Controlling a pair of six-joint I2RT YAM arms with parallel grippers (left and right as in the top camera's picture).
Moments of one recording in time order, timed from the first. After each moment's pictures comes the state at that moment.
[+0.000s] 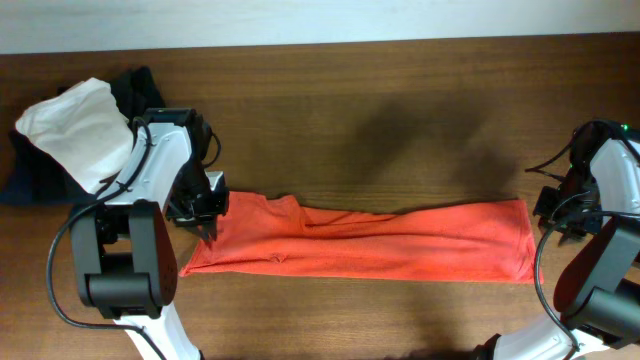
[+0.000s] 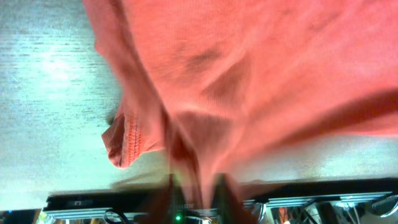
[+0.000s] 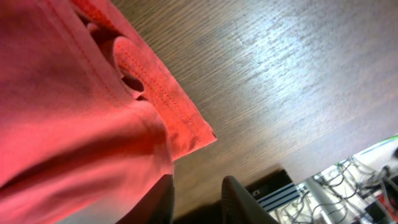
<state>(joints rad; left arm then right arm) -0.04 2.00 1.49 -1.50 0.07 -0.04 -0.47 1.84 1.38 -1.36 0.21 0.14</state>
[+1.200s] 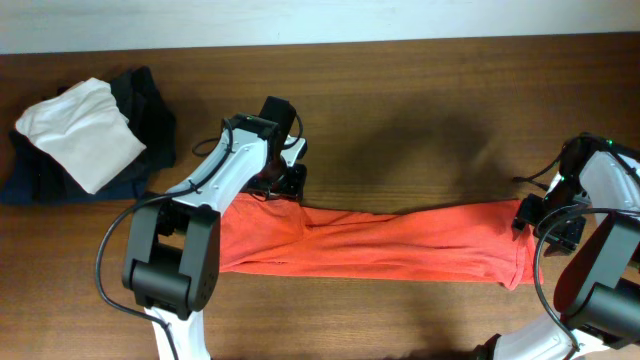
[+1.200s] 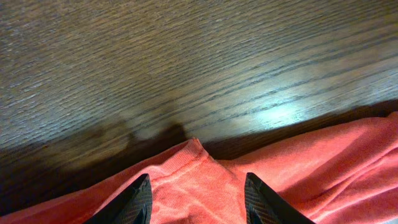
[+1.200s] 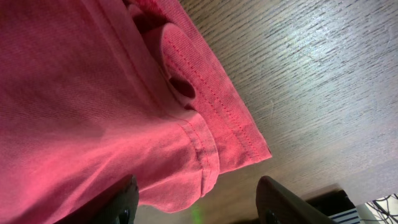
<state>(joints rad) -0.36 2.05 1.52 -0.98 0.19 -0.07 -0.47 1.84 1.26 -1.23 0.06 0.15</state>
